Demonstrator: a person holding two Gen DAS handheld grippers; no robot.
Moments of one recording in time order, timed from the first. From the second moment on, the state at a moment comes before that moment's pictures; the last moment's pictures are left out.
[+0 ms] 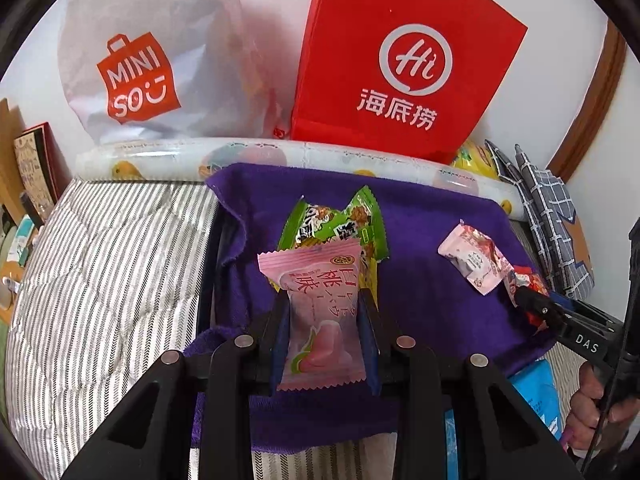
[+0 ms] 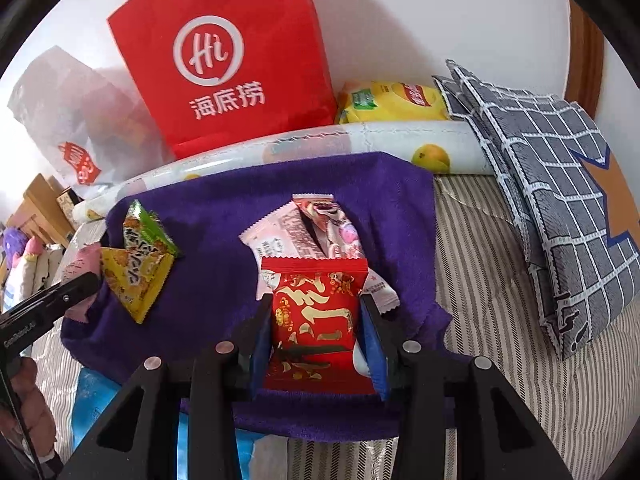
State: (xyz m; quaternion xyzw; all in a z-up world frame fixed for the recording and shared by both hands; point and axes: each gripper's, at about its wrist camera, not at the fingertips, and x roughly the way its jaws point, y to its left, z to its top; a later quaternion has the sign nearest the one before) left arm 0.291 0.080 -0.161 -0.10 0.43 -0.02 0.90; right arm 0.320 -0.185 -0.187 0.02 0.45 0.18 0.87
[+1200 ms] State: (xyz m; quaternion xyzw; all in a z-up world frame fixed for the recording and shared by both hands) left arm 0.215 0.066 -0.095 -0.09 0.41 -0.09 0.90; right arm 0.166 -0.202 -0.125 0.01 0.43 0.13 0.90
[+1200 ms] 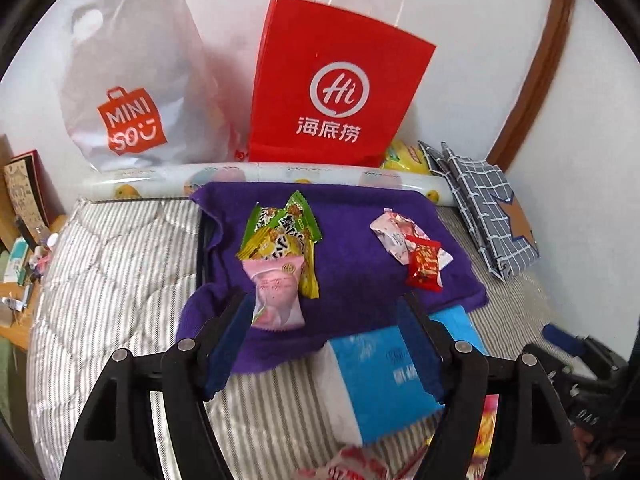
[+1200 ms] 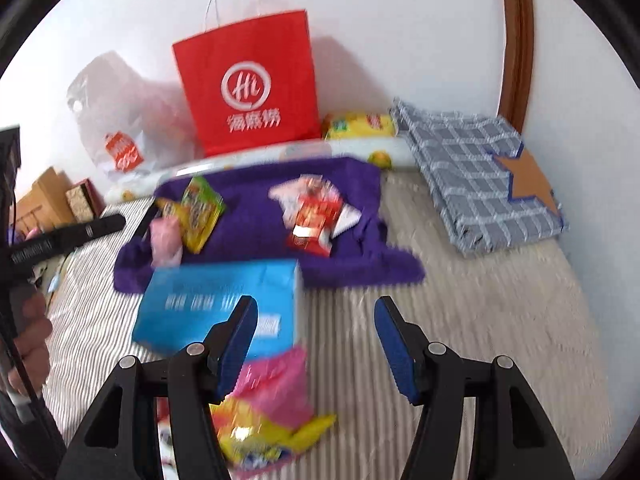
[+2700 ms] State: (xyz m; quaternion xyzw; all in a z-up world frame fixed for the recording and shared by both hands) left arm 0.137 0.017 -0.190 -0.04 0.51 -0.08 0.86; right arm 0.100 -0.247 -0.179 0.06 0.47 0.14 0.87
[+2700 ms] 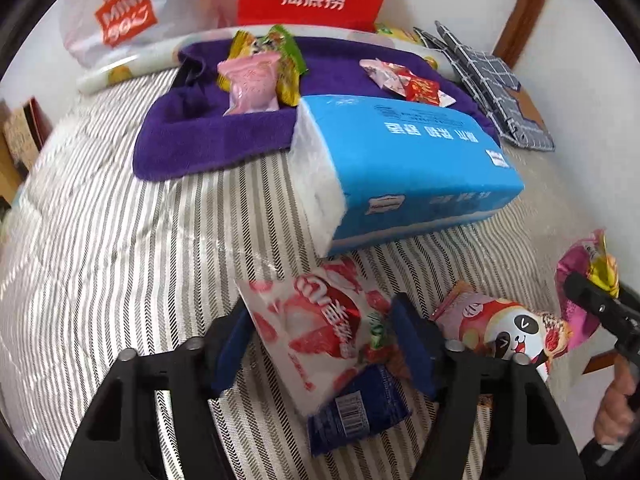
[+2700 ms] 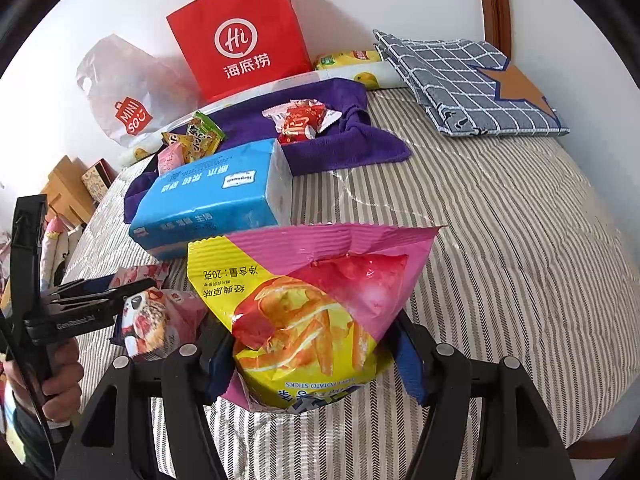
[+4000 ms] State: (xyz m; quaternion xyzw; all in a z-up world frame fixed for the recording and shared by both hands) left arm 0.117 0.060 -0.158 -0.08 0.46 -0.10 0.88; right arm 0.113 -0.229 -0.187 0.06 0.49 0.12 0.86
